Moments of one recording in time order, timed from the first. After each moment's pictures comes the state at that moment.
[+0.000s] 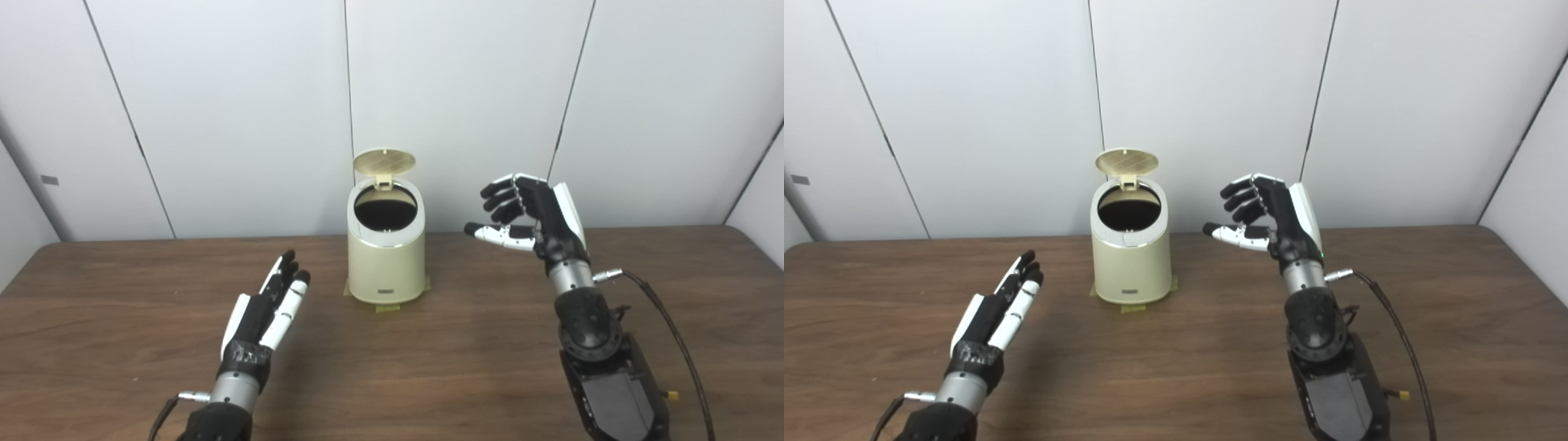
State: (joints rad) left arm -0.18 0.05 0.00 -0.27 0.10 0.44 -0.05; right arm -0.45 -0.13 0.00 0.04 -0.28 0.19 -0.06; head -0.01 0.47
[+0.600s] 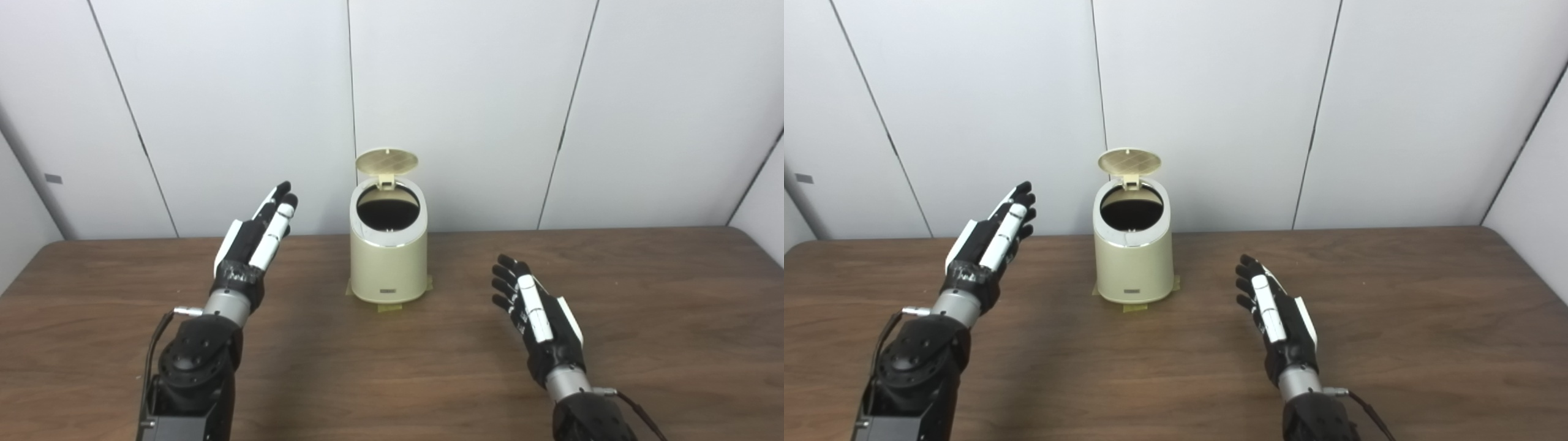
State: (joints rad) left arm -0.45 0.12 0.06 -0.10 -0.01 0.46 -0.09; right arm -0.16 0.04 -0.08 -0.09 0.04 0.27 -0.02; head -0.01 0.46
